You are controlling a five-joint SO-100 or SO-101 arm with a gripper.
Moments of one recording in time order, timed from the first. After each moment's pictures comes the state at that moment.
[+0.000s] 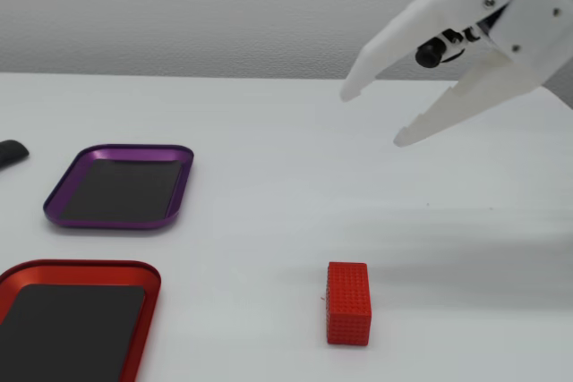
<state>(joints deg) -0.5 148.0 131.7 59.7 0.1</state>
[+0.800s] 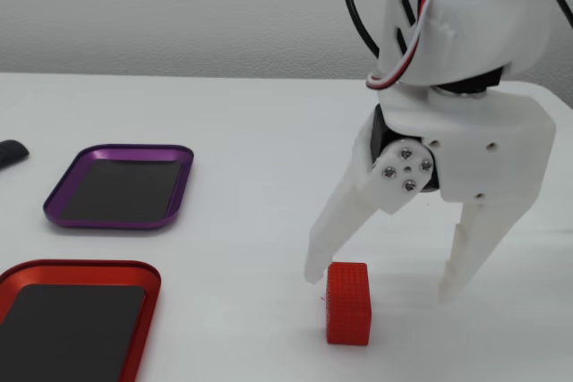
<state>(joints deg) -18.4 98.0 108.6 67.4 18.0</state>
